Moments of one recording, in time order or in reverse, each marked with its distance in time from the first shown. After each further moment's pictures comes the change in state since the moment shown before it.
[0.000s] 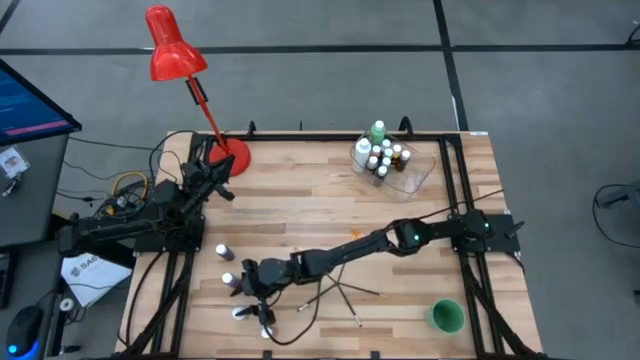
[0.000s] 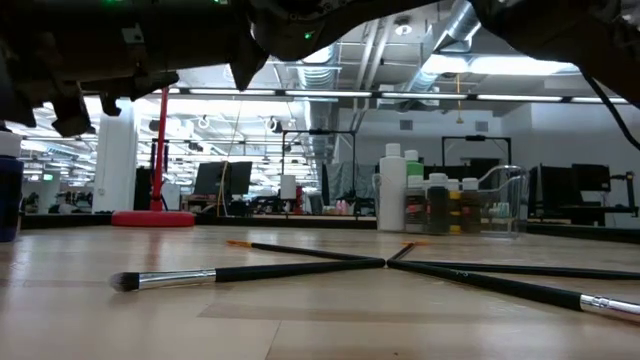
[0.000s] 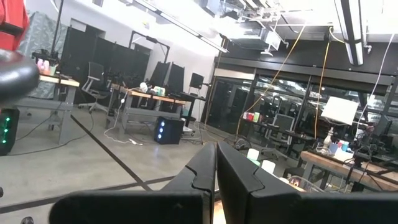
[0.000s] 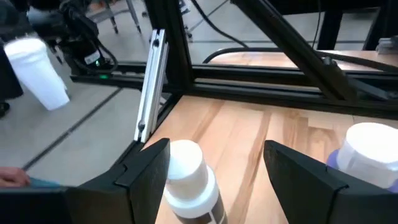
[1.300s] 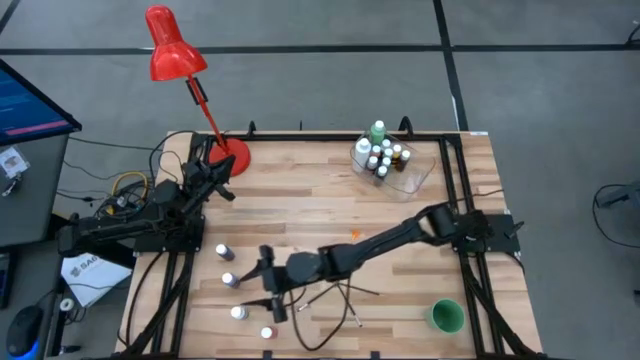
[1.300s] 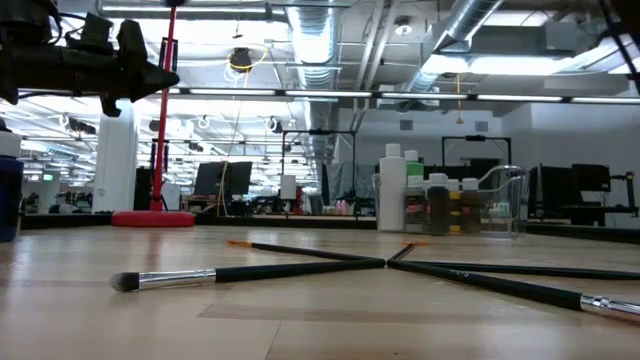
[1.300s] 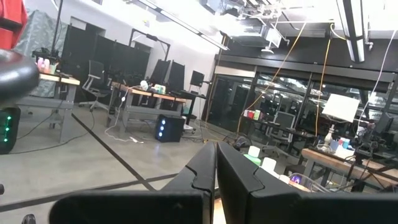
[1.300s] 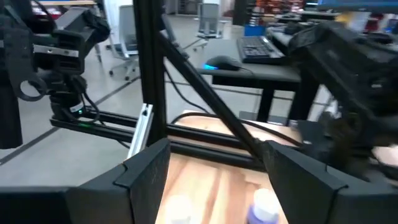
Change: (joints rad) left arm 0.000 0.000 0.000 -0.012 0.000 0.000; right arm 0.054 -0.397 -0.447 0.215 0.242 -0.126
